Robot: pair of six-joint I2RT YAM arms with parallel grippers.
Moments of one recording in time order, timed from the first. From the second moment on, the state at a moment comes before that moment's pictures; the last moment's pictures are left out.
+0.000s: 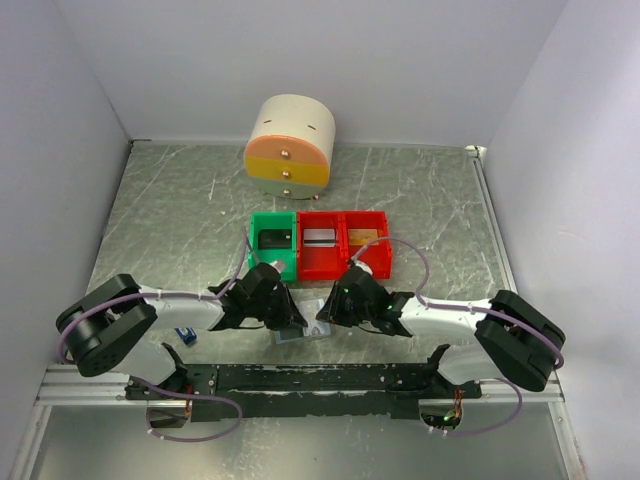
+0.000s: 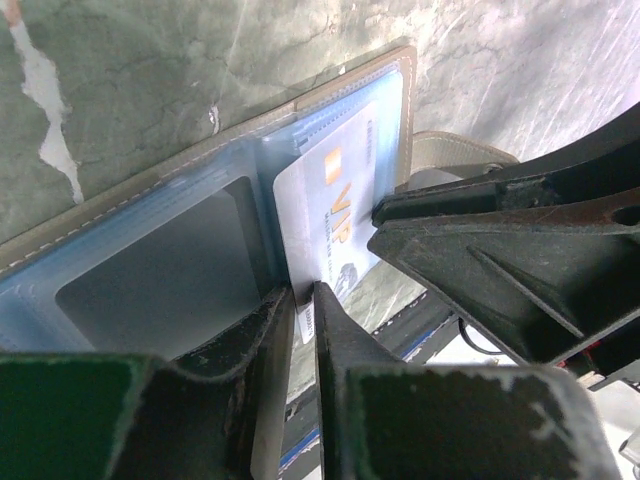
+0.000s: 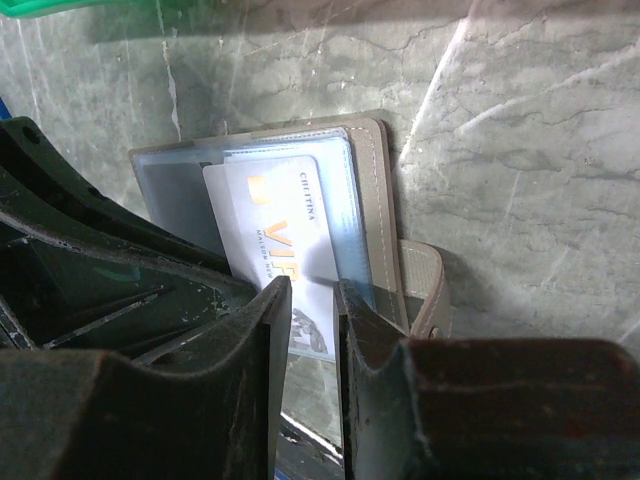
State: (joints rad) left arm -0.90 1.45 0.46 0.18 0.23 -1.12; right arm 0.92 1.32 0.43 0.08 -0.03 1.04
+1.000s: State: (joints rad) left arm -0.90 1.37 0.44 0.11 0.20 -1.14; right arm 0.92 1.33 0.41 0.13 -0.04 1.07
